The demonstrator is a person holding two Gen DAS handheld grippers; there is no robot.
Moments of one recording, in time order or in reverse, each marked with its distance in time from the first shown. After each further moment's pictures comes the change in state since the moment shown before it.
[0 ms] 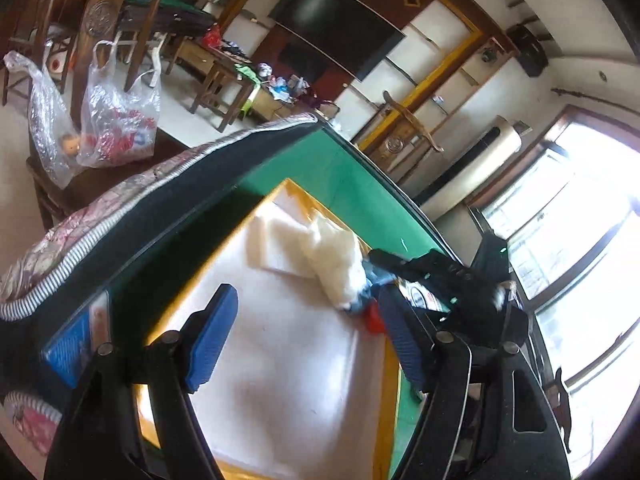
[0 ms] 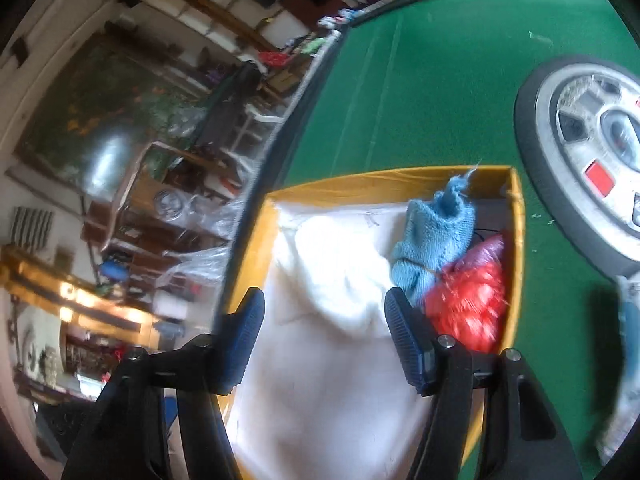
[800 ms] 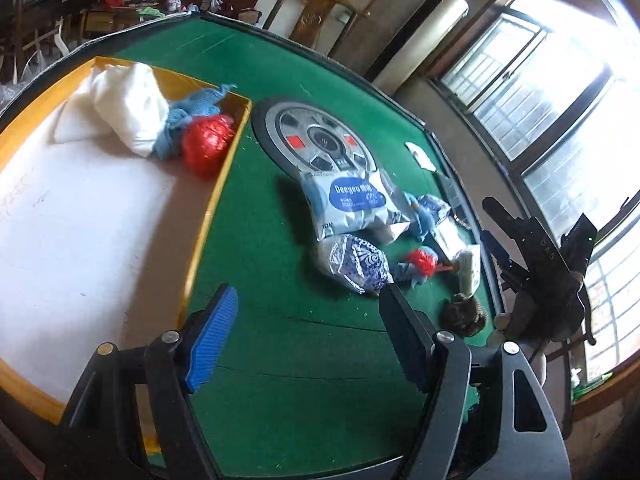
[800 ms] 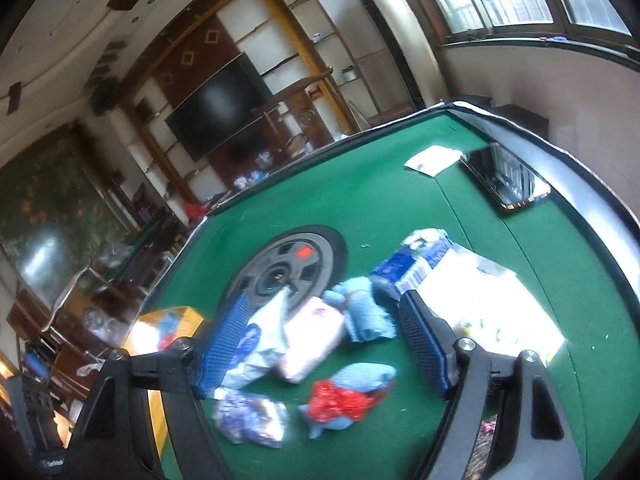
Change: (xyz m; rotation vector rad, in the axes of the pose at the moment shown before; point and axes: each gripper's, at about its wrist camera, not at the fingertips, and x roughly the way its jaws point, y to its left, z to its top) left arm 0.081 -0.161 -0.124 0.280 0.354 -0.044; right arm -0.248 -0.168 -0.069 0.048 -0.612 -0.334
